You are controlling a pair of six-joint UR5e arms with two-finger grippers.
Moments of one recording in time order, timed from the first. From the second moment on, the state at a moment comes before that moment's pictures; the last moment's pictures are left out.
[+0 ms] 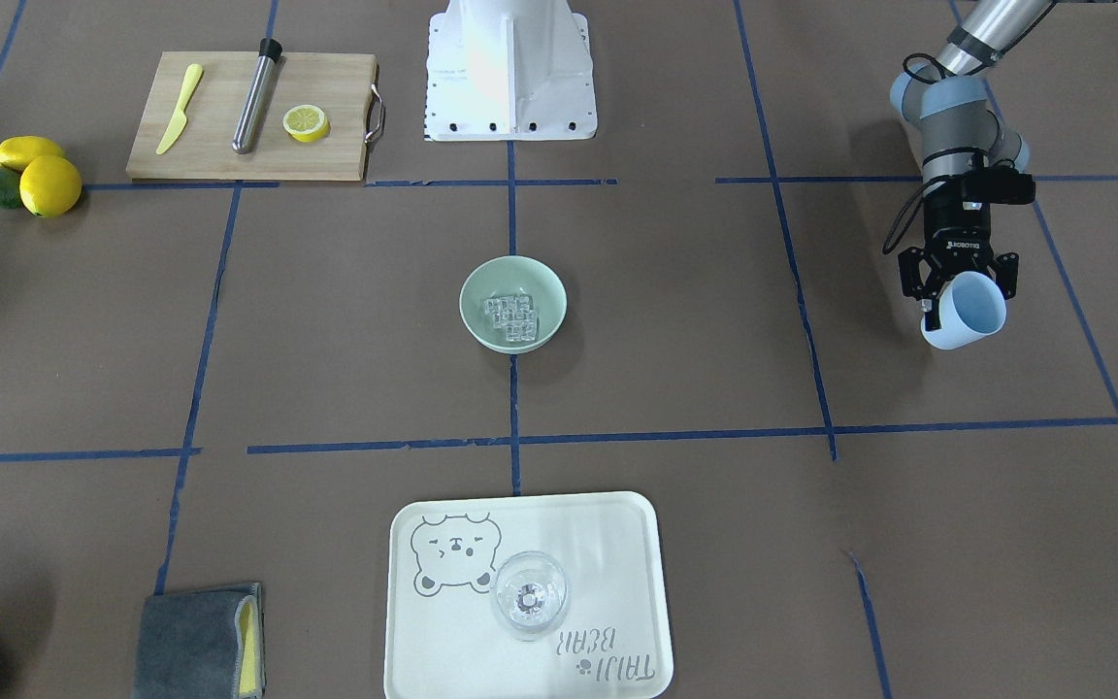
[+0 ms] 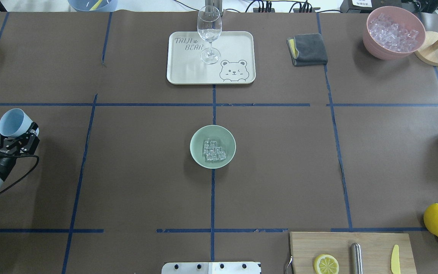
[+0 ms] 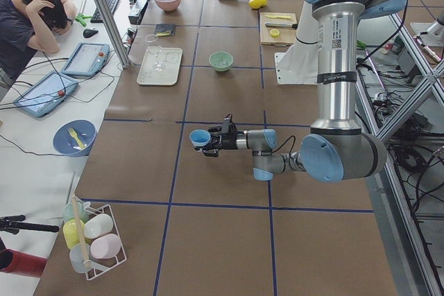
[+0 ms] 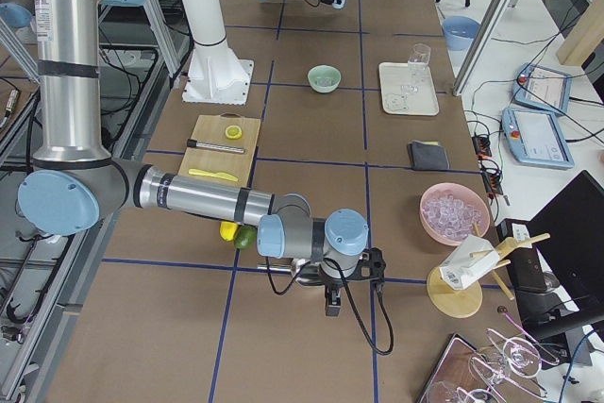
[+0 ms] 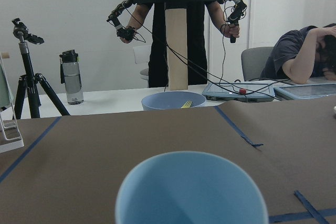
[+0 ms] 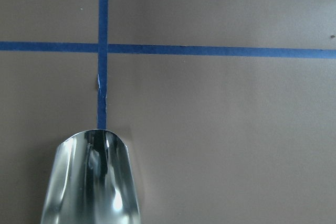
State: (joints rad) left arm -0.36 -1.49 -1.30 -3.29 -0.63 -0.91; right arm 1.55 -1.61 1.45 -1.43 2.29 -0.01
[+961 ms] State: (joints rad) left arm -0.28 -1.49 -1.27 -3.29 -0.58 -0.94; right arm 1.55 -1.60 1.45 -1.43 2.29 -0.01
